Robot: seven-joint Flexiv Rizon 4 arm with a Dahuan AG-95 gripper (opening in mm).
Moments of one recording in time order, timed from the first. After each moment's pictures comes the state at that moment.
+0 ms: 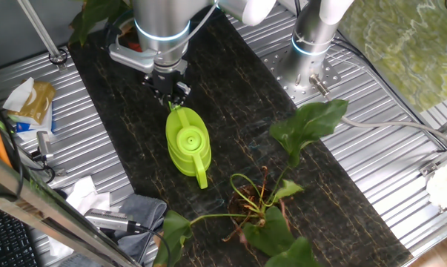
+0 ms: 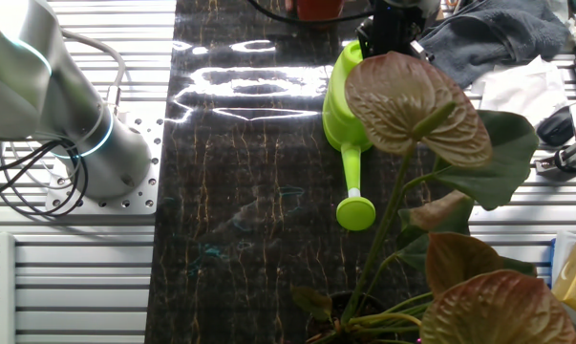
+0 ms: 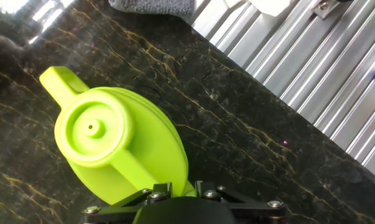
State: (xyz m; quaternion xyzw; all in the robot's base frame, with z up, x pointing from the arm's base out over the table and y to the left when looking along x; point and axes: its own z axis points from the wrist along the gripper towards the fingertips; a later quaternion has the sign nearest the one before) arm 0.518 0.047 0.216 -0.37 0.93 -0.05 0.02
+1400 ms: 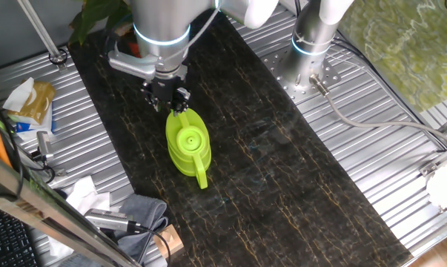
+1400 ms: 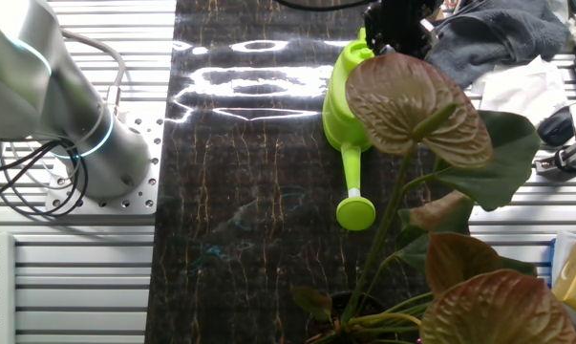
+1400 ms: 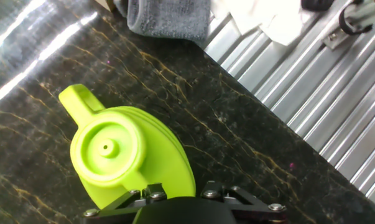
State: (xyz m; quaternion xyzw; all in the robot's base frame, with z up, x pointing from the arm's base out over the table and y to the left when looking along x) arm 0.530 0.071 0.221 -0.42 0.90 -0.06 0.02
